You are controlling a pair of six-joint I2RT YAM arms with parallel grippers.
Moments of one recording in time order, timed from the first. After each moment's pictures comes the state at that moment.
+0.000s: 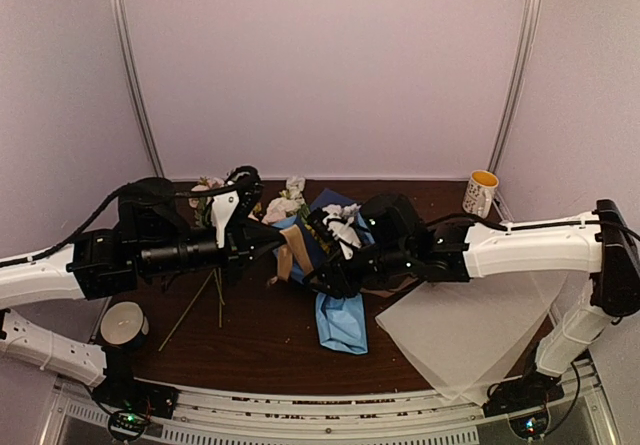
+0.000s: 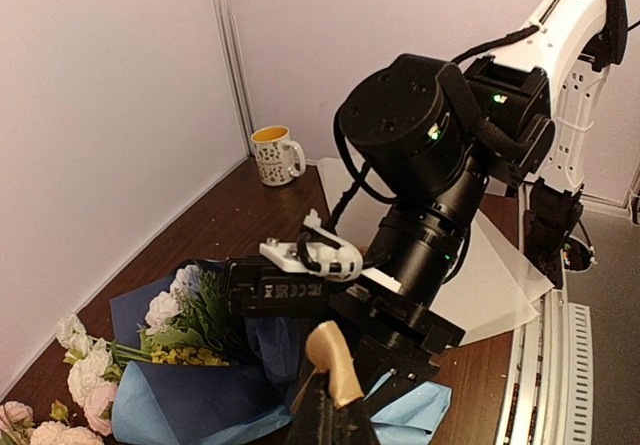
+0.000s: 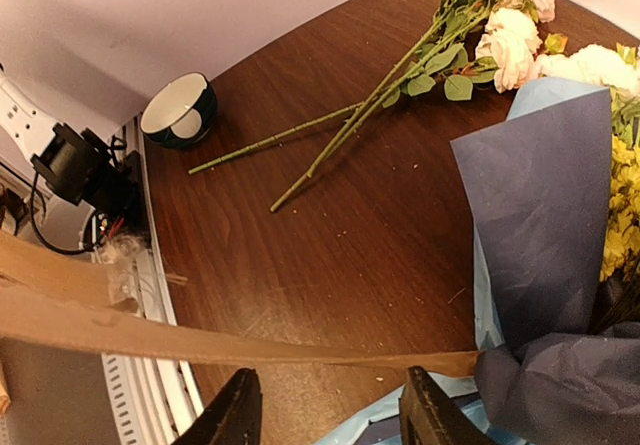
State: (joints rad) left arm -1.11 1.02 0.89 -0.05 0.03 0.10; right arm 1.02 1.58 1.09 -0.07 -0.23 0.23
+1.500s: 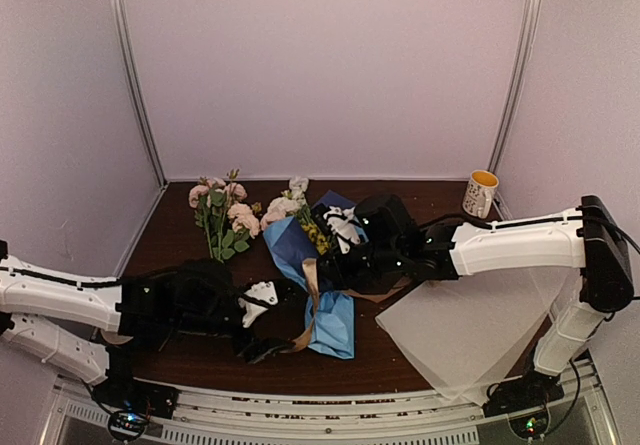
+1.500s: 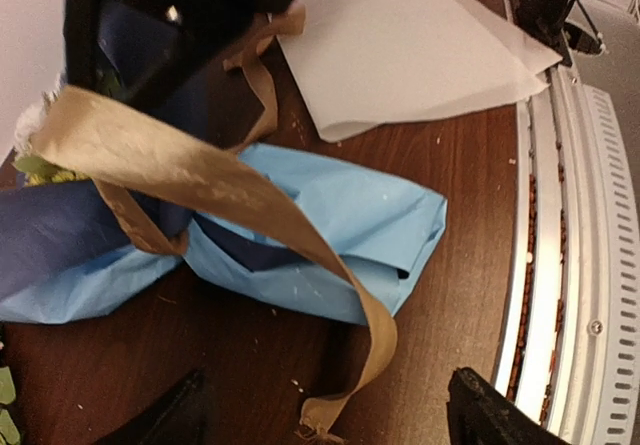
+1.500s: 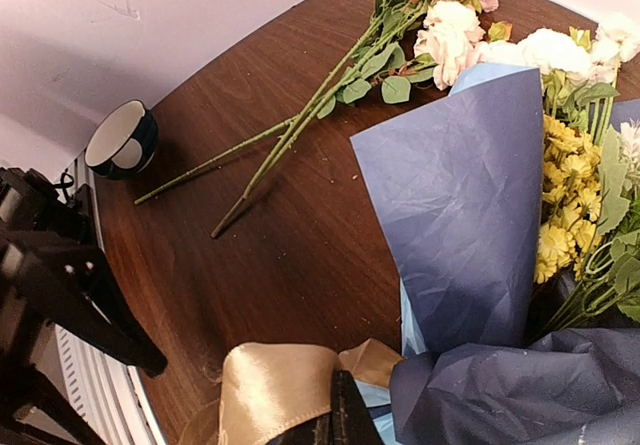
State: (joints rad) left arm -1.19 1.18 0.59 -0.06 0.00 0.12; right arm 0.99 1.66 1.11 -0.01 -0.14 0.27
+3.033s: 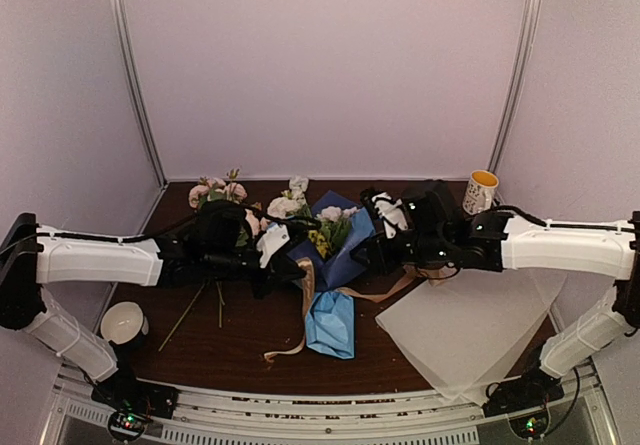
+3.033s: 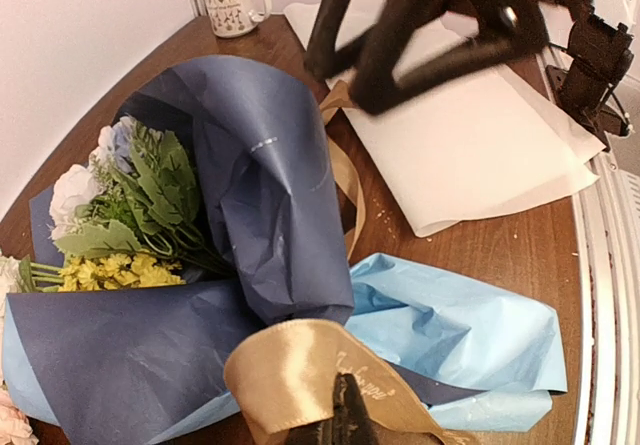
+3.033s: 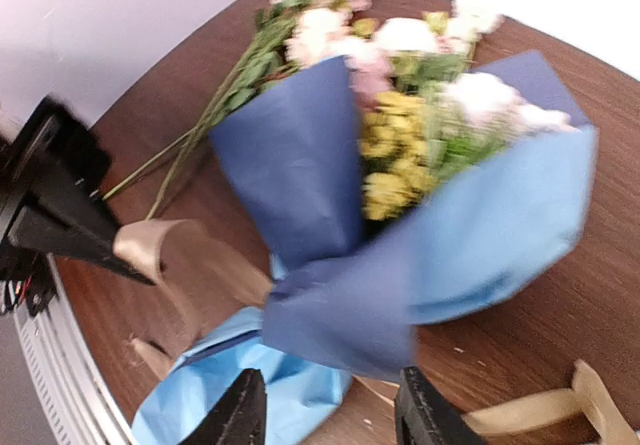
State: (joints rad) left arm -0.85 1.44 0.82 0.08 0.35 0.24; right arm 0.91 1.44 1.01 -0.17 -0.03 0.28
